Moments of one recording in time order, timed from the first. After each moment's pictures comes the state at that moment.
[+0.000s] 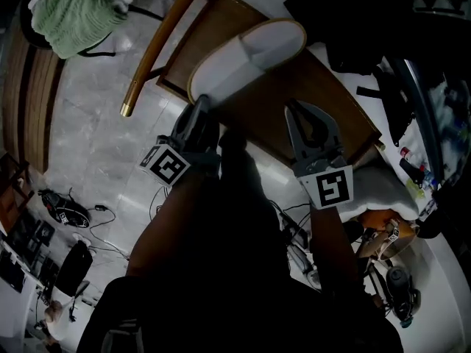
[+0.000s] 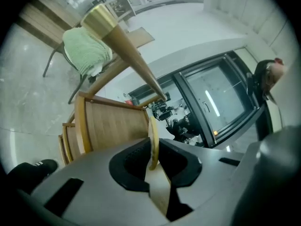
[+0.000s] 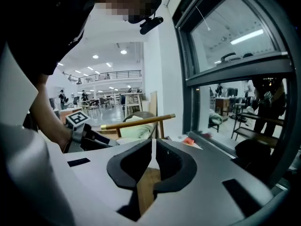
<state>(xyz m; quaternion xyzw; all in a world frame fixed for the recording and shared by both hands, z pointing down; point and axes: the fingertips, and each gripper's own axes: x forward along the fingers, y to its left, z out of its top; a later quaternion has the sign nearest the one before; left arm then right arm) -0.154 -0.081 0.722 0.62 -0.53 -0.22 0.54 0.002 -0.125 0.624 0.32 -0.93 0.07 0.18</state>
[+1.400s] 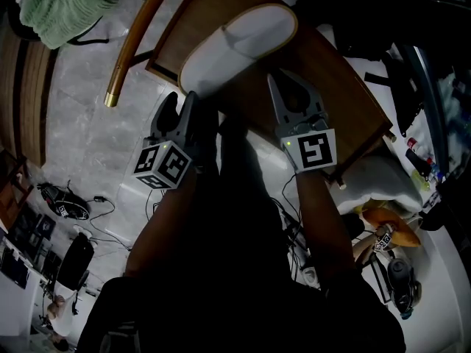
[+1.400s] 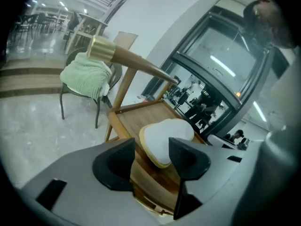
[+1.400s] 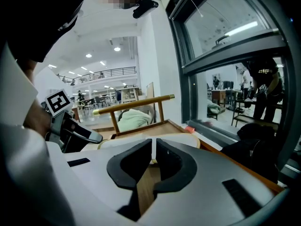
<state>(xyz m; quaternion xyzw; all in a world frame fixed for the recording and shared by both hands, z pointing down) -0.179 -0.040 0.771 0.62 -0.63 0.00 0.47 -0.017 -0.127 0.719 0.34 -0.92 0.11 0.19</state>
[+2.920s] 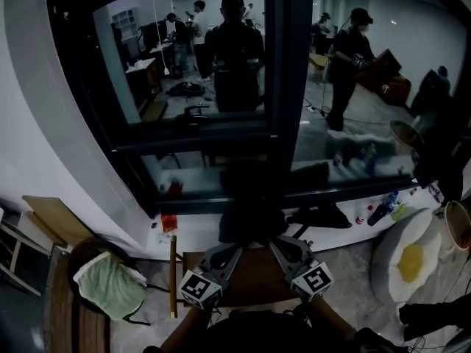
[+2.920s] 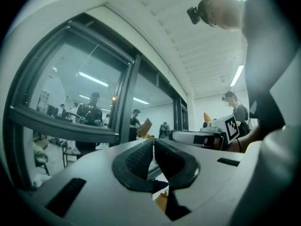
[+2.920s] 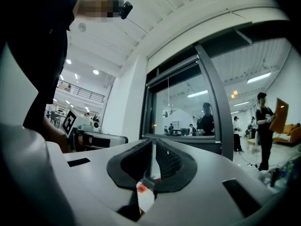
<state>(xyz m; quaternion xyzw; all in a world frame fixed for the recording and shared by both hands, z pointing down) 0.052 -0.085 0.323 0.99 -0.12 -0.05 0.02 0.132 -0.055 0.315 0.58 -0.81 -0.07 -0.03</state>
